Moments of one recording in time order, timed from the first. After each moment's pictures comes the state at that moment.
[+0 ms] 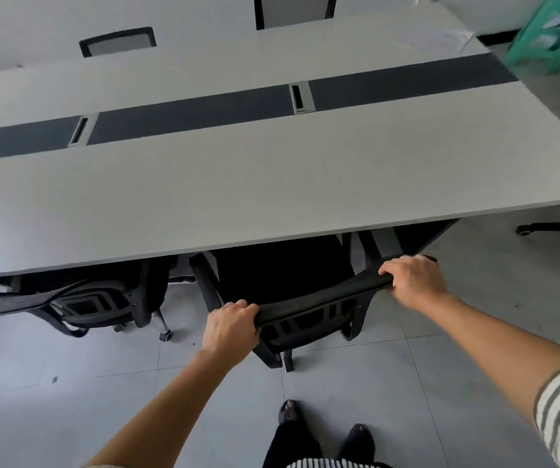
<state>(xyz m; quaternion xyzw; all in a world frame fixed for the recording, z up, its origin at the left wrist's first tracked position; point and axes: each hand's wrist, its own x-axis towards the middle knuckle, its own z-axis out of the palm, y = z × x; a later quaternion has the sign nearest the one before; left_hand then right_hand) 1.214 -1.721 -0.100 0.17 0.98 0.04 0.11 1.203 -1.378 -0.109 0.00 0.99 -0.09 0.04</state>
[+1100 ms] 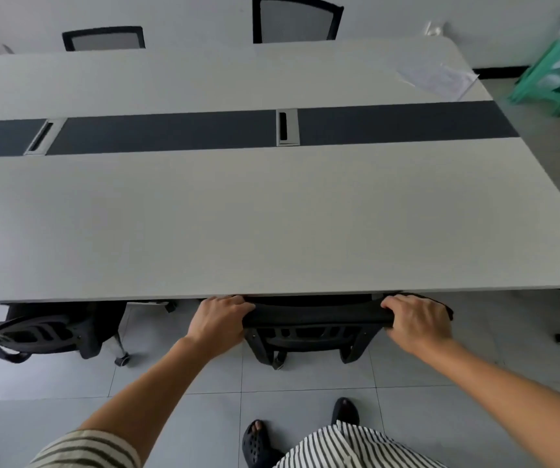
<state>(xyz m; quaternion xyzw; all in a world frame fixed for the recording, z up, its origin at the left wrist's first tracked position) 1.056 -1.618 -0.109 0.25 0.96 0.05 0.09 1.102 -1.268 -0.108 0.01 1.00 -0.02 0.09</state>
